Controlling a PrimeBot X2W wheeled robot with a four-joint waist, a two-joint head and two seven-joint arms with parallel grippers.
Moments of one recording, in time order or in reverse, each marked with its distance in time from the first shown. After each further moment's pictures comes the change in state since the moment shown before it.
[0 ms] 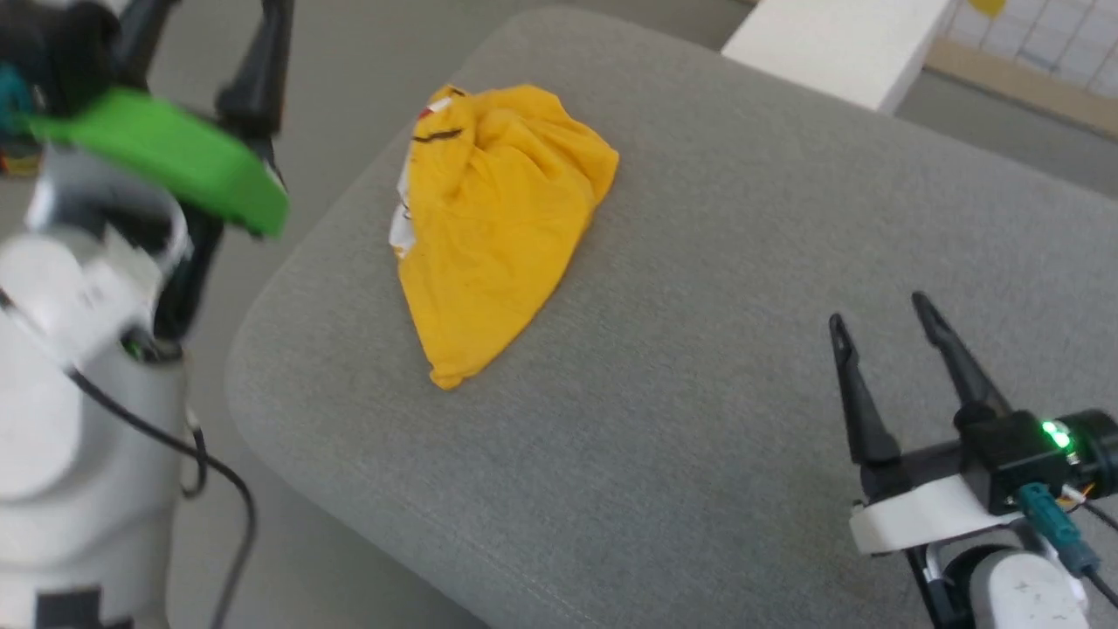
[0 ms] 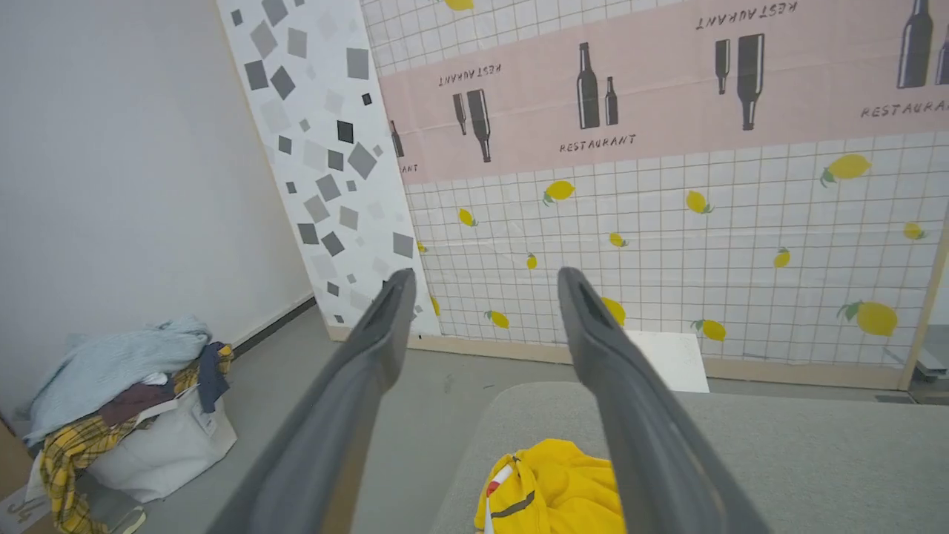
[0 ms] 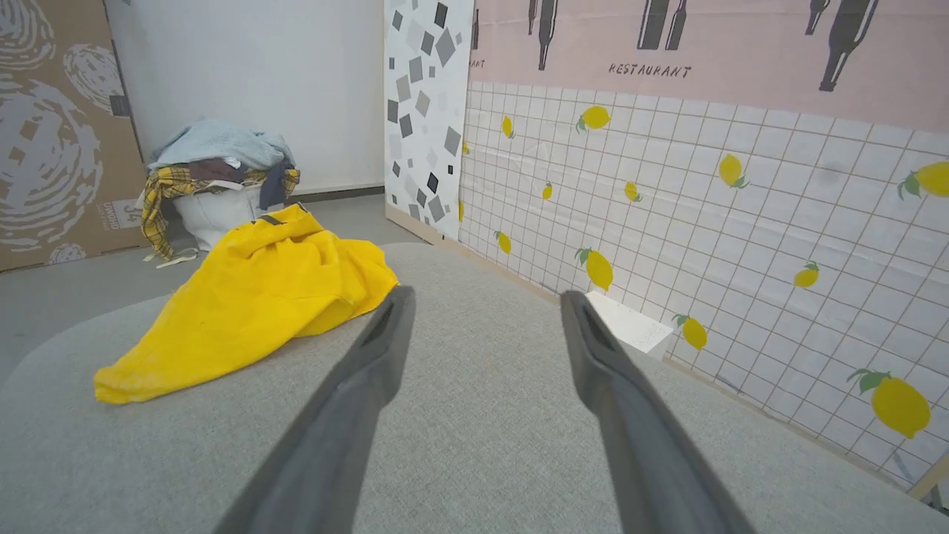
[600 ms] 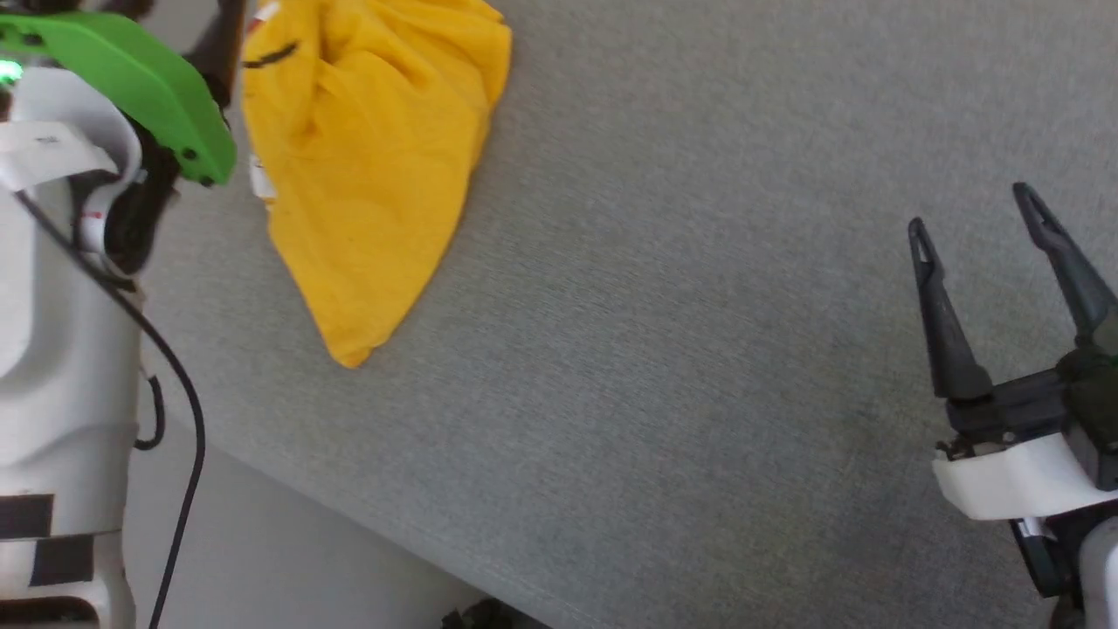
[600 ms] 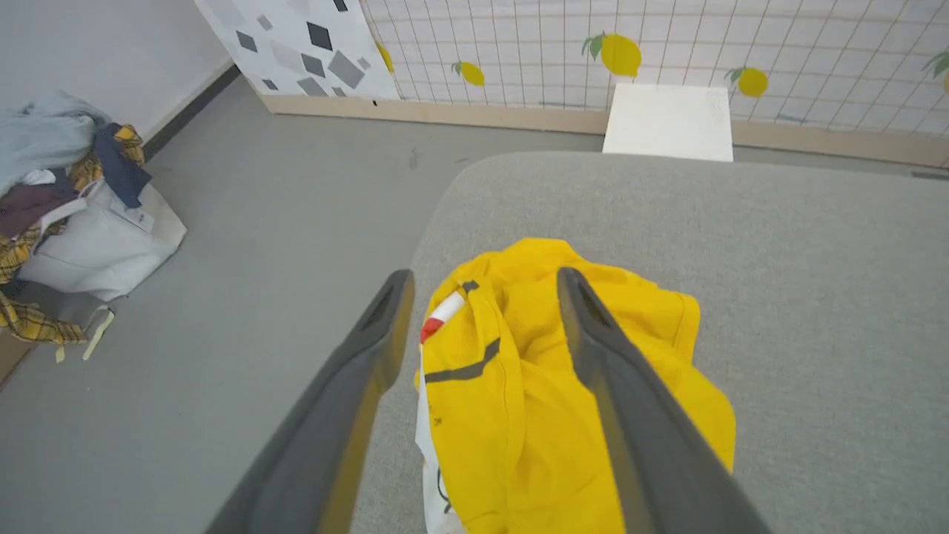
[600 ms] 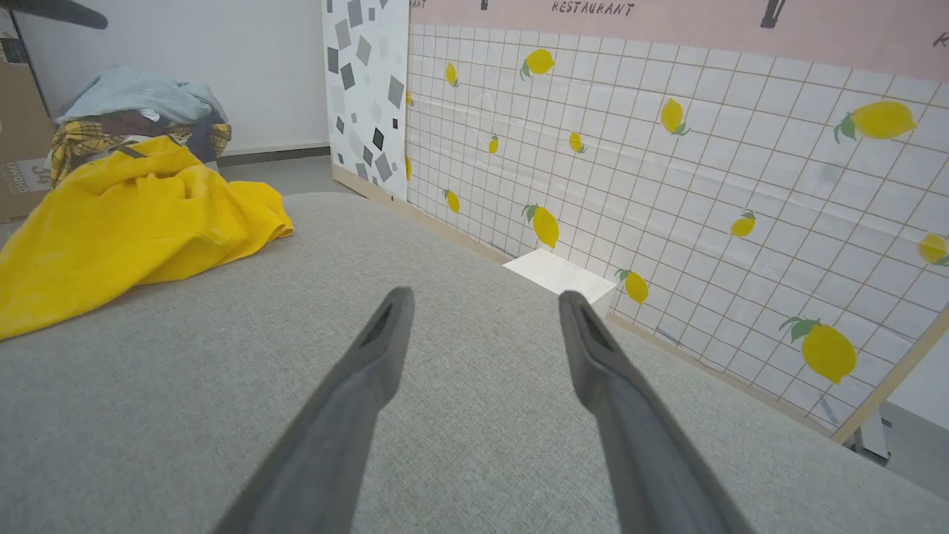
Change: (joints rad) left arm -0.189 0.073 -0.045 0.370 -0.104 0.011 0.138; right arm -0.072 -0.162 0.013 -0.286 0.001 0.000 0.154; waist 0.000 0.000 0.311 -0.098
